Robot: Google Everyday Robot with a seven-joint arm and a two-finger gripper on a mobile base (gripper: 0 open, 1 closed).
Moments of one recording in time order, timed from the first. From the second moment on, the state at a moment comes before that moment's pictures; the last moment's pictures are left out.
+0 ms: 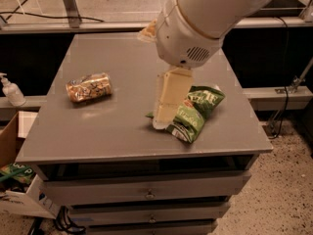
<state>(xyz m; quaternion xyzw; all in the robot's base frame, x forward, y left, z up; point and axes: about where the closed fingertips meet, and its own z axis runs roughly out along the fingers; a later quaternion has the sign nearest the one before) 0.452 0.009 0.980 -0.76 0.59 0.06 0.27</state>
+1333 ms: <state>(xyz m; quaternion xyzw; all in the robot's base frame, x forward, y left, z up) 0.601 0.078 0.896 -0.79 0.57 -0.03 0.21</state>
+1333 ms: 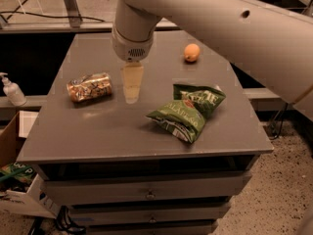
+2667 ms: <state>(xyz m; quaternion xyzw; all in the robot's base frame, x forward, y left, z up) 0.623 0.183 0.847 -0.79 0.59 -0.04 0.15</state>
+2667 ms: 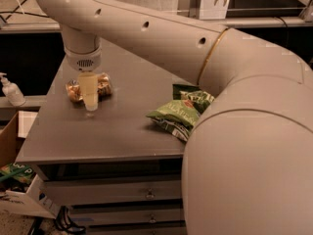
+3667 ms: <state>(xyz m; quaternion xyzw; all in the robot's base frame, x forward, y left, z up) 0.624 0.208 0.835 -0.78 0.61 -0.03 0.13</state>
